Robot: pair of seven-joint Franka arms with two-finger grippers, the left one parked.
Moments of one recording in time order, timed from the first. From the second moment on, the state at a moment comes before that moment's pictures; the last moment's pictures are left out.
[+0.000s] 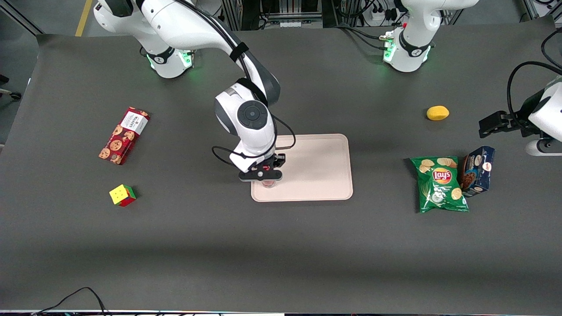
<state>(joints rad) 0.82 0.63 -0.15 -1.52 0.05 2.15 0.68</state>
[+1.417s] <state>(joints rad) 0.74 0.34 -0.16 -1.40 0.07 1.70 0.66</state>
